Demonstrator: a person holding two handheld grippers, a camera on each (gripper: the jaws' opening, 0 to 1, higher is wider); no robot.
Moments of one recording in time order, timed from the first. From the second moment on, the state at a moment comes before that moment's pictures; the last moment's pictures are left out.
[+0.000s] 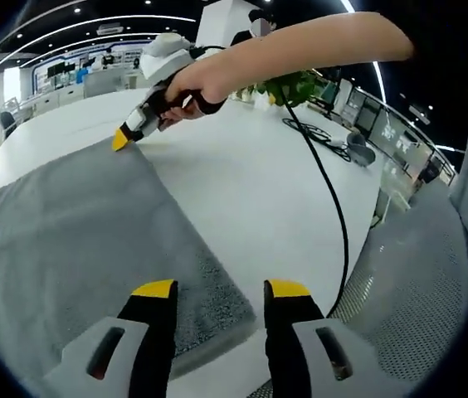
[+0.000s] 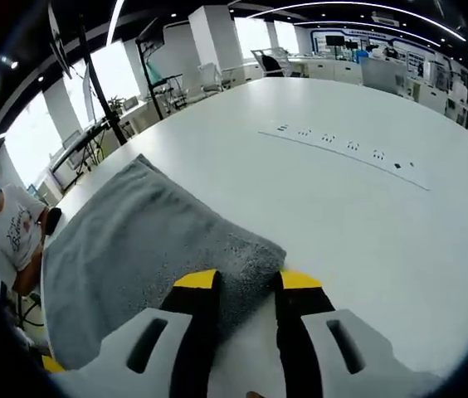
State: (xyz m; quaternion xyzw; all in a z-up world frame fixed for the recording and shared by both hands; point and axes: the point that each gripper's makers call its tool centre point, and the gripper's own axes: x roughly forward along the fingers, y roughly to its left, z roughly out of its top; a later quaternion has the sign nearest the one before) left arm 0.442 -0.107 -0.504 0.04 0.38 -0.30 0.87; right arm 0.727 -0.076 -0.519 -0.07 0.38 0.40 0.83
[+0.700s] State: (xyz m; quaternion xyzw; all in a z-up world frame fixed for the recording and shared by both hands) left arm 0.425 -0.120 -0.511 0.12 0.40 -0.31 0.85; right arm 0.721 -0.080 -0.515 -0.08 0.36 0.40 0.84
